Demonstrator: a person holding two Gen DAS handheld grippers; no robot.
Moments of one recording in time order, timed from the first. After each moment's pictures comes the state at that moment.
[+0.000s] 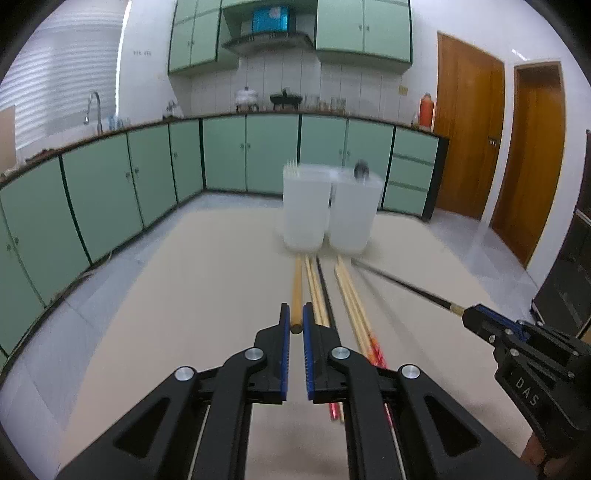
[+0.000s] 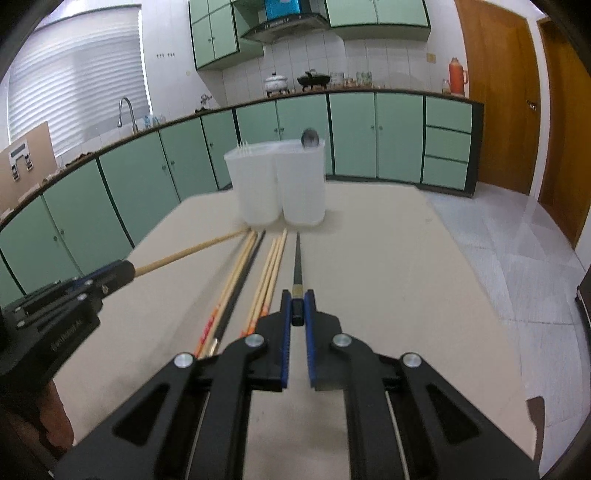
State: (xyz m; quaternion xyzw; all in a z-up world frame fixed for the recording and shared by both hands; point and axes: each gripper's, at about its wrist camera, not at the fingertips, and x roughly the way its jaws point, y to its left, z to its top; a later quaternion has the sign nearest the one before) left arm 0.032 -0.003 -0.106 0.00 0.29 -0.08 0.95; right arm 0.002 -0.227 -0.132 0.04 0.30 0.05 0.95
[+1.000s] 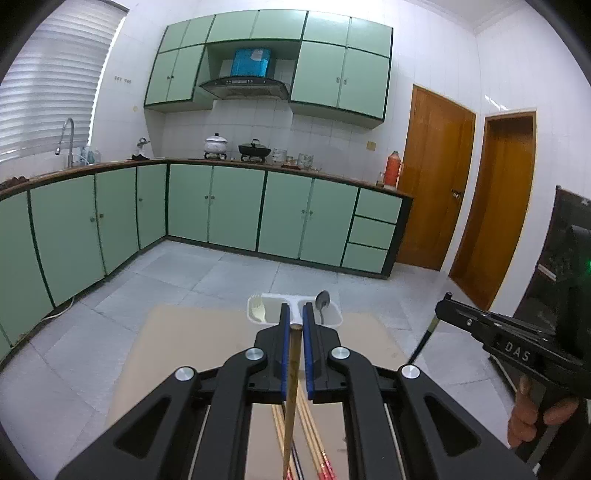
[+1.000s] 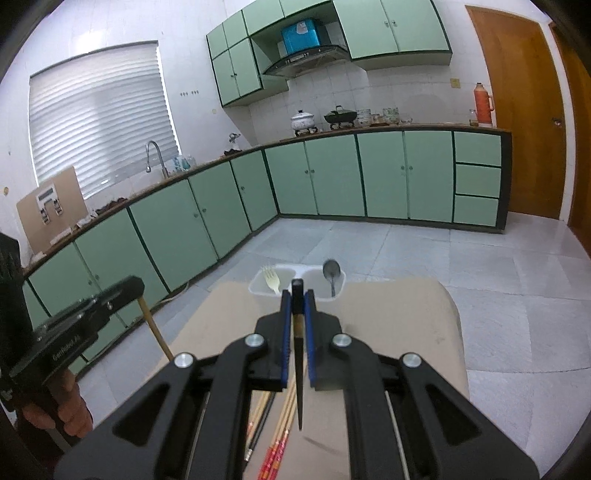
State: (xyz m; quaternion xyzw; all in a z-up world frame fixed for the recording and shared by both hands) left arm 0.100 0.002 0.031 -0.05 0.21 -0.16 0.96; right arm 0.084 -0.263 0.020 0.07 0.25 0.12 0.96
